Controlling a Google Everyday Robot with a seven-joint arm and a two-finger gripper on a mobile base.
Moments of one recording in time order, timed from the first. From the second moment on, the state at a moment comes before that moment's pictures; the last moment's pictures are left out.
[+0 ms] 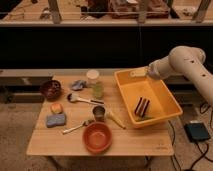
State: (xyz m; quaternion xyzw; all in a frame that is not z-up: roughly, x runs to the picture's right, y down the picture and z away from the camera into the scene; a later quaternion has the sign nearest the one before) arm 0.203 -0.063 0.734 0.07 -0.21 -0.65 0.73
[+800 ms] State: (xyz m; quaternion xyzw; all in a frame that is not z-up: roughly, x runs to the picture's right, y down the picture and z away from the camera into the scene) arm 0.093 -0.013 0.709 0.05 -0.29 -0.74 0.61
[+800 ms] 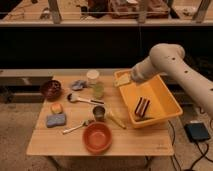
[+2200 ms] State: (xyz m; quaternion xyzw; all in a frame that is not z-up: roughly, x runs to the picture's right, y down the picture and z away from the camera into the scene) arm 0.075 0.069 0.746 0.01 -0.29 -0.76 0.58
